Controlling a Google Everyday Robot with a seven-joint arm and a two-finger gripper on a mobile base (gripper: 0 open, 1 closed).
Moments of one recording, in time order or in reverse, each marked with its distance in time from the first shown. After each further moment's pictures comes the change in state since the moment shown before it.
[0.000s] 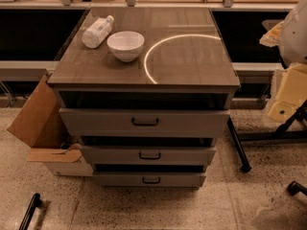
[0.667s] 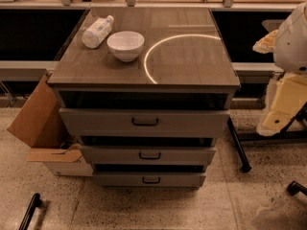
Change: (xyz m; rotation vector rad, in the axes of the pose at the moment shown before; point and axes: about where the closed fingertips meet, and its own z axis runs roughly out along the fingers) arm -0.007 0.012 0.009 -0.009 -0.027 -0.031
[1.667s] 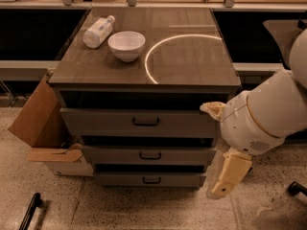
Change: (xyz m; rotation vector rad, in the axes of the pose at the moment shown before) arm -0.053 0.103 0.100 -0.142 -0.253 -0.094
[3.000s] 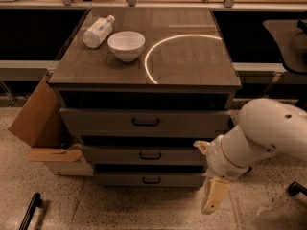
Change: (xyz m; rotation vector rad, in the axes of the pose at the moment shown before) arm 0.092 0.002 0.148 -0.126 0.047 0.003
